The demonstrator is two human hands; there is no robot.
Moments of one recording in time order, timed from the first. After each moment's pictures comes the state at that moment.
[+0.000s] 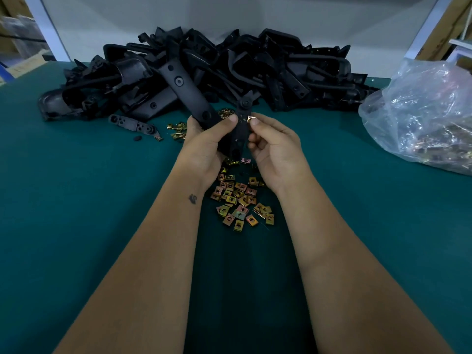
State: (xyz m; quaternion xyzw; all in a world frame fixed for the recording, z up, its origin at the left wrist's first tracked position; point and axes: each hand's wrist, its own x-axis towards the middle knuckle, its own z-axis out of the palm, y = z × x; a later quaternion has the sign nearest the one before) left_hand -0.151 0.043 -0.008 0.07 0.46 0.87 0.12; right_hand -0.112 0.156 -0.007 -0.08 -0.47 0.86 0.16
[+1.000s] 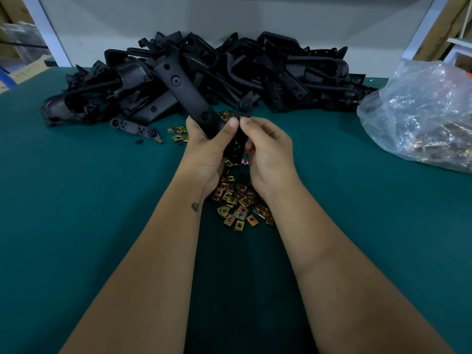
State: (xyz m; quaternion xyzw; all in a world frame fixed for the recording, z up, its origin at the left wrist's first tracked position) left_hand -0.143 0.043 -0.015 0.13 0.50 0.85 0.08; right_hand -0.105 0.132 -0.003 -0.10 -0.54 0.81 0.22
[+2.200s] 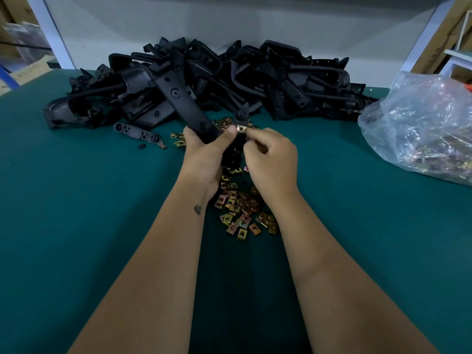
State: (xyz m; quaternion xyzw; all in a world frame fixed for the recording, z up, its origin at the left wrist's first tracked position) left_hand -0.157 0.040 -0.017 0.04 0.50 0.86 0.08; right_hand -0.102 0.138 -0.008 -0.06 -0.81 0.47 0.33
